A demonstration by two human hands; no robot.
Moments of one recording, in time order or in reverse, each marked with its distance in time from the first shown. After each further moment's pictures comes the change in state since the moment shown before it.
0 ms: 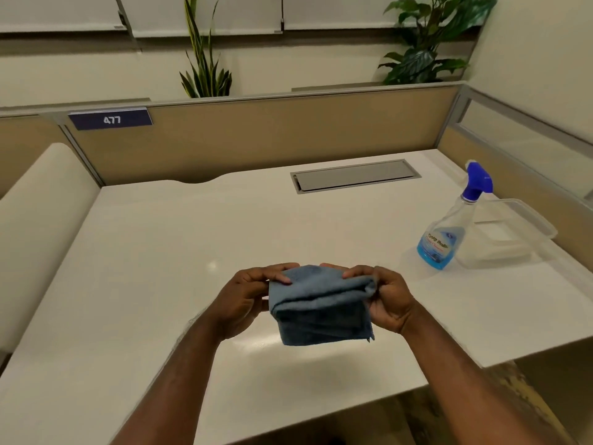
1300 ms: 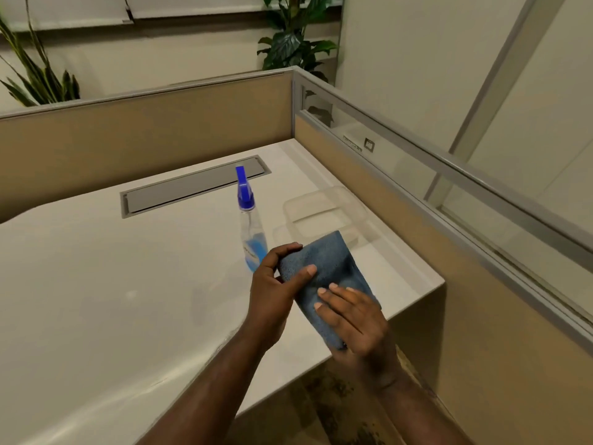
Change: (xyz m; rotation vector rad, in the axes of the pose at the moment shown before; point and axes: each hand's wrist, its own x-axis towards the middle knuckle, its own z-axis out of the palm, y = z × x) left_hand 0.218 -0.086 0.409 0.062 0.174 0.113; right_hand -0.230 -0.114 -0.251 -1.915 0.621 -1.204
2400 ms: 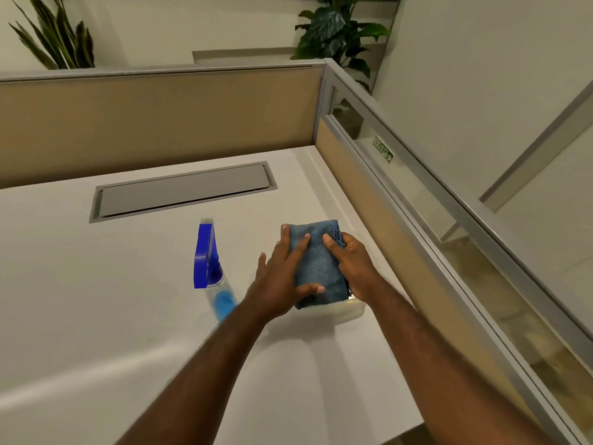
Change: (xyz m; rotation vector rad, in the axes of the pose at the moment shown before) left_hand 0.222 -0.045 0.018 1.095 -0.213 0.002; right_hand 0.177 0.227 0.137 1.005 -0.401 1.249
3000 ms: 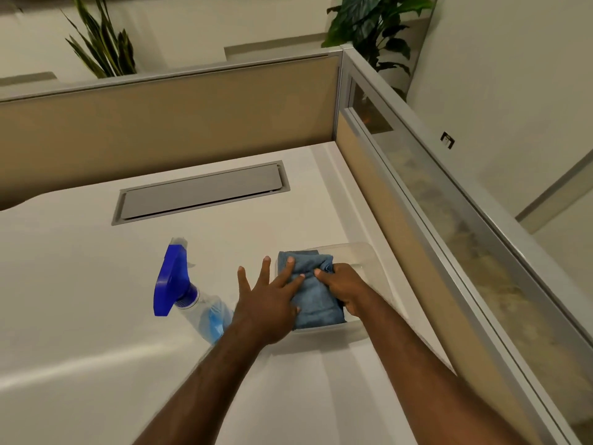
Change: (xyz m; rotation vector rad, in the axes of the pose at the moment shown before) left_hand 0.008 -0.001 0.018 0.622 -0.145 -0.205; right_hand 0.051 0.041 -0.007 -0.190 -0.187 0.286
